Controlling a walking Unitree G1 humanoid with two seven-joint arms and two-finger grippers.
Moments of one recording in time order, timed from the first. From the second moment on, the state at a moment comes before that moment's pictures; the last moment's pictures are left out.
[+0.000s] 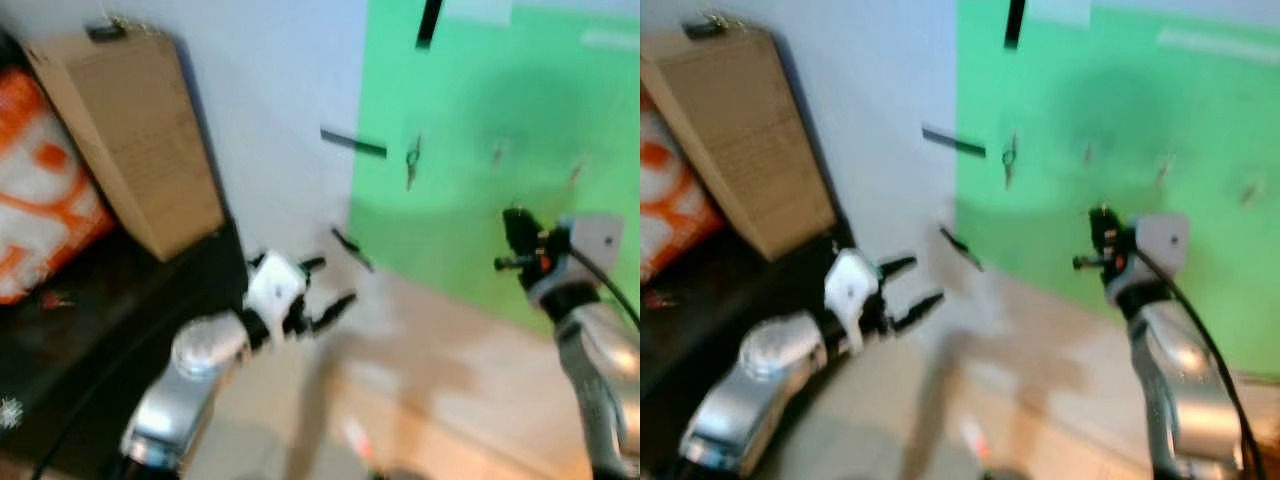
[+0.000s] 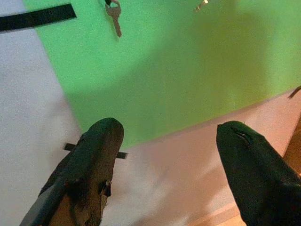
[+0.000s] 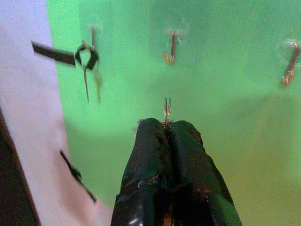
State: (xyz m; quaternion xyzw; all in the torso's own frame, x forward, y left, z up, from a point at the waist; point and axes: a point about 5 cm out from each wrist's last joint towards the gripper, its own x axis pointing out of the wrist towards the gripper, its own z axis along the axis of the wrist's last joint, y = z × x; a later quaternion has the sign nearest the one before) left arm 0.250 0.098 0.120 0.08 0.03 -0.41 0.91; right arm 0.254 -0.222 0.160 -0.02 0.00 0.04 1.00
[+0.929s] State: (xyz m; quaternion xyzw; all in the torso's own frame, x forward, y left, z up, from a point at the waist) left arm 0.259 0.105 0.124 0.06 0.01 -0.33 0.94; right arm 0.273 -0.183 0.179 -0.01 -0.02 0.13 0.99
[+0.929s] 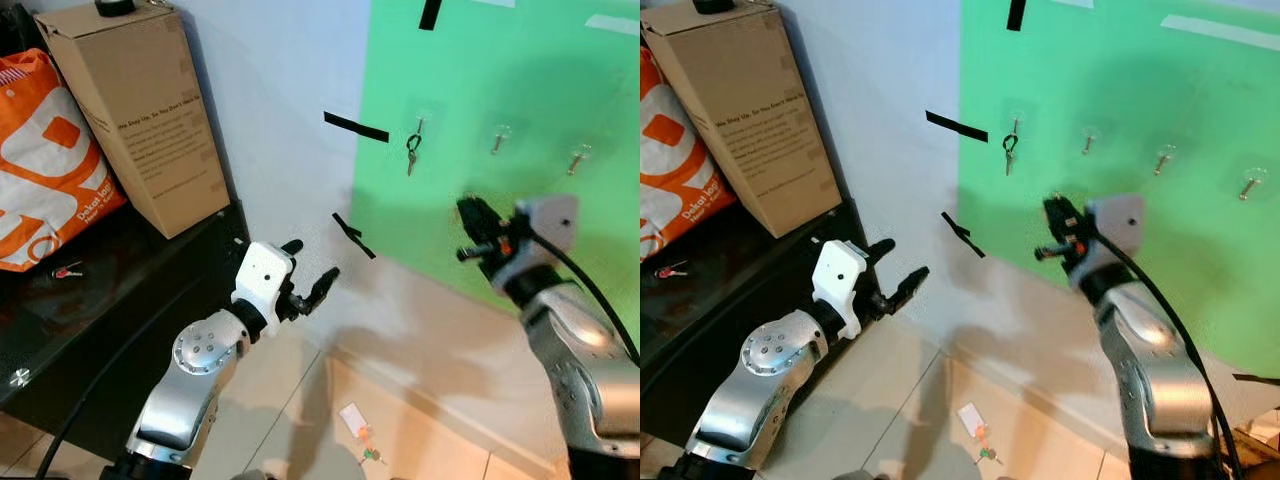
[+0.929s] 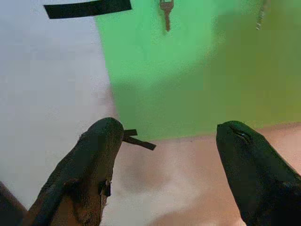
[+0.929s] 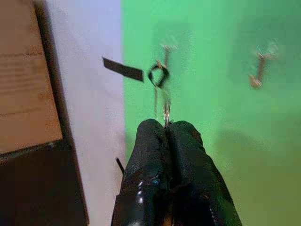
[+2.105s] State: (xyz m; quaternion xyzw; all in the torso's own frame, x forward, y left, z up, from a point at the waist) left arm 0.251 0.099 0.141 0.06 0.00 -0.44 0.90; right arm 0.329 -0.216 0.190 0.09 -0.02 0.02 1.00
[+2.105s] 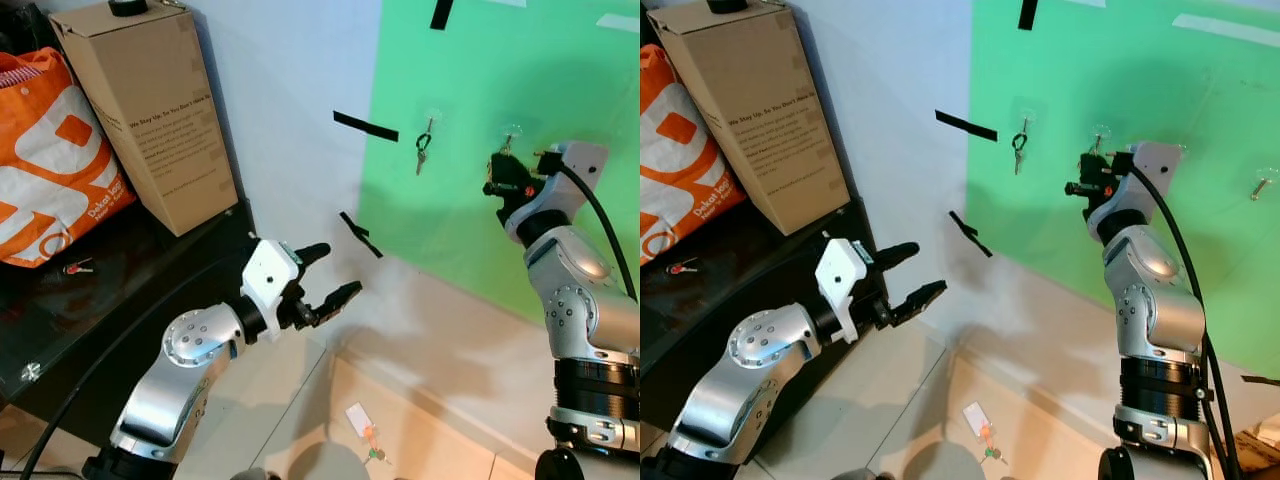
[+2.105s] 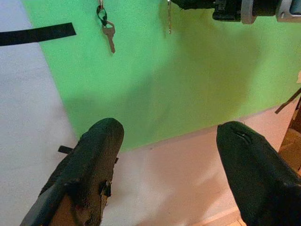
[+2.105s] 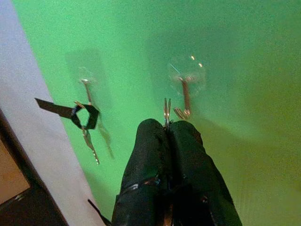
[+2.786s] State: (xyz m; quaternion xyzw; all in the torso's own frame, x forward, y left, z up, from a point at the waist) left arm 0.251 0.099 0.142 0.06 0.01 -0.45 0.89; right arm 0.339 -0.222 0.186 0.17 0.03 0.02 0.99
